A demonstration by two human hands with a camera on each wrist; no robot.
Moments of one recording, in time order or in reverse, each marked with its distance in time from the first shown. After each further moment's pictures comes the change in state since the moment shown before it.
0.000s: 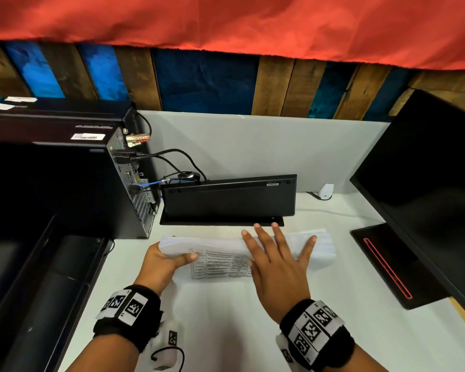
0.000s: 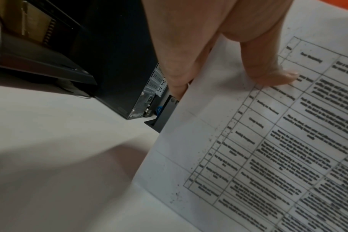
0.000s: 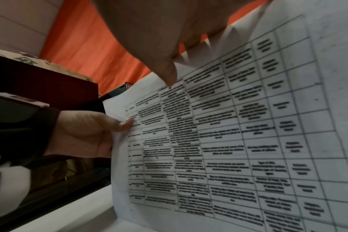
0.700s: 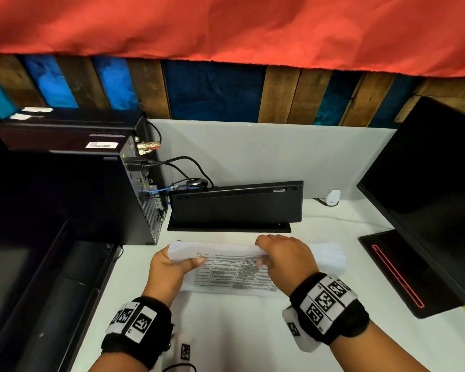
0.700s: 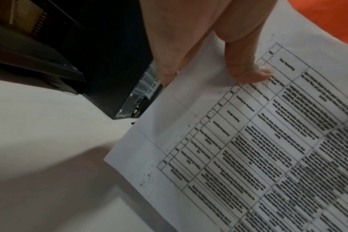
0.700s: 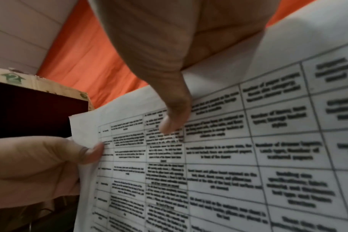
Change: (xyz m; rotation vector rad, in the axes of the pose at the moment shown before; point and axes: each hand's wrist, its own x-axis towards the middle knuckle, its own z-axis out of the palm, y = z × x) left_hand -0.021 0.022 0.007 -0.063 0.054 0.056; right_hand 0.044 0.004 -0.035 0.174 -0.237 -0.080
